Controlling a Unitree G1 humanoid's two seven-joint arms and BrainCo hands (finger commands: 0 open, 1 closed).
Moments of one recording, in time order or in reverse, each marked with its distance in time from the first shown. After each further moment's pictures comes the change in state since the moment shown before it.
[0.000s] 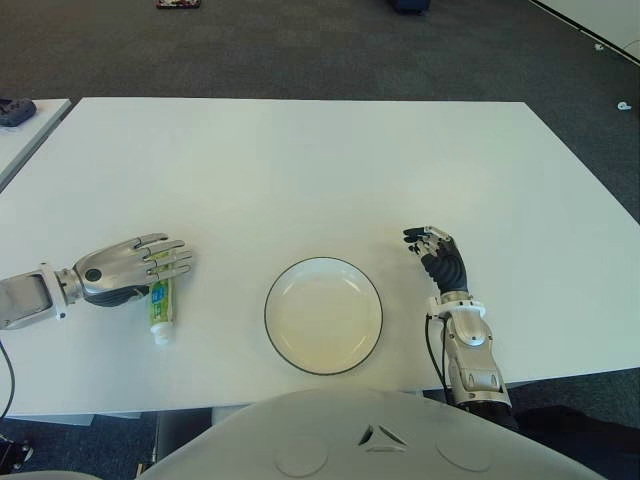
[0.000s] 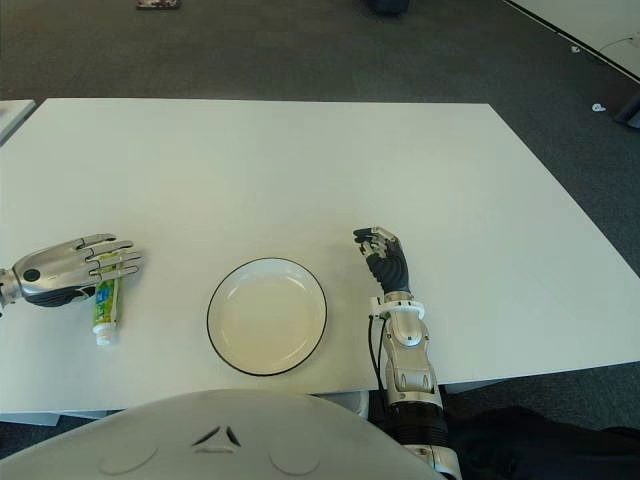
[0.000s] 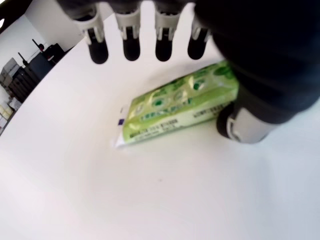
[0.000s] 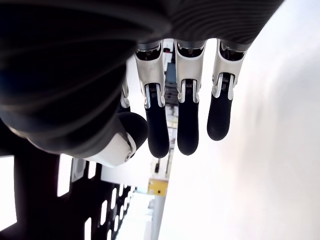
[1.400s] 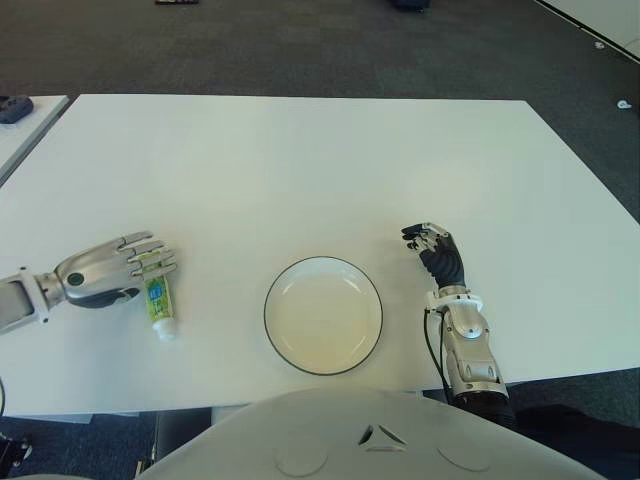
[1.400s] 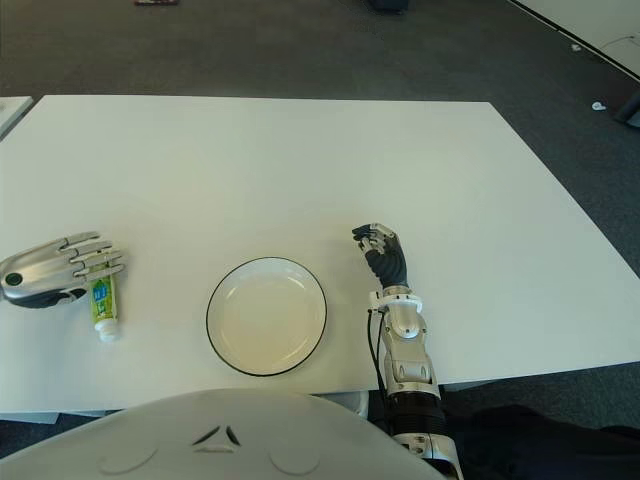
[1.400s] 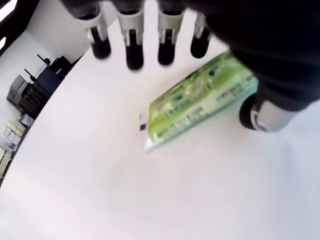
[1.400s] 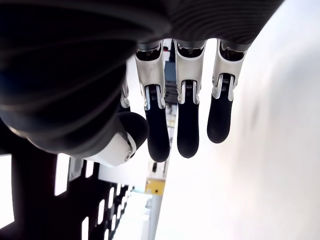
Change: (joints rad) left arm 0.041 -0.007 0.110 0.065 0.149 0.095 0.123; right arm -0.048 -0.007 0.001 0.052 0.000 -0.007 -0.001
